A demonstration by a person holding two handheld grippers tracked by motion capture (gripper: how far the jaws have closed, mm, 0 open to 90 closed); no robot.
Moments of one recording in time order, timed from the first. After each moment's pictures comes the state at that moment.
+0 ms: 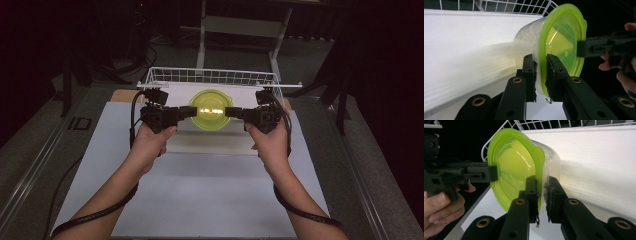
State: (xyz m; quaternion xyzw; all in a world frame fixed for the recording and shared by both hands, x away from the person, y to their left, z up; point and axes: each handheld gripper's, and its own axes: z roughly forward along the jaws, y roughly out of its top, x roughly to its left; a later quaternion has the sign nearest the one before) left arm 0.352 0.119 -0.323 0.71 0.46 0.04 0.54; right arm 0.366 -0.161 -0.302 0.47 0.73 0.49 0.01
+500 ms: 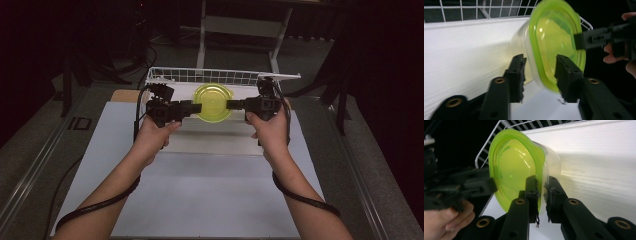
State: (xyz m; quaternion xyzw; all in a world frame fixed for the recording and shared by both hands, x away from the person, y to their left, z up) left arm 0.370 0.114 -0.327 0.72 0.45 0.06 0.52; right arm 0.400 -0.168 -0.304 0.52 0.71 0.48 -0.04
